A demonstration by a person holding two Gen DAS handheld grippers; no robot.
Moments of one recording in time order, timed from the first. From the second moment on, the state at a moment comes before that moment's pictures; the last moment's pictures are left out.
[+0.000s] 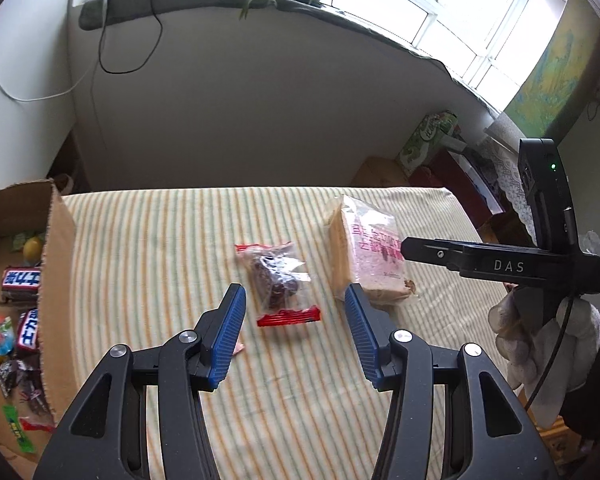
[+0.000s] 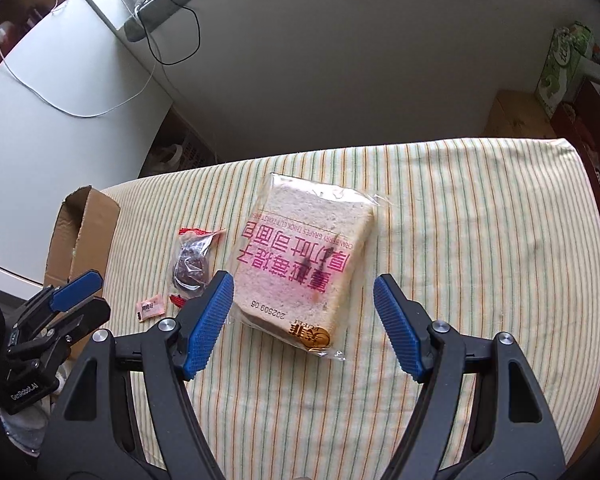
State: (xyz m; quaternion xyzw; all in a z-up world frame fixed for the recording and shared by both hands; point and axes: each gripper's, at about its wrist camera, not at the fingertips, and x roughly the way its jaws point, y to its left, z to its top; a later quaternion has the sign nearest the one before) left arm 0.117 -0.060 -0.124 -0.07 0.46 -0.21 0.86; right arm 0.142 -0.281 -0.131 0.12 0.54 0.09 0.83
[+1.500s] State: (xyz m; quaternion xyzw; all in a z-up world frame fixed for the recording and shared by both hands) left arm 0.162 -0.143 -0.172 -0.05 0.50 -0.30 0.81; right arm 0.177 -0.298 -0.175 0.21 0.56 0.17 0.79
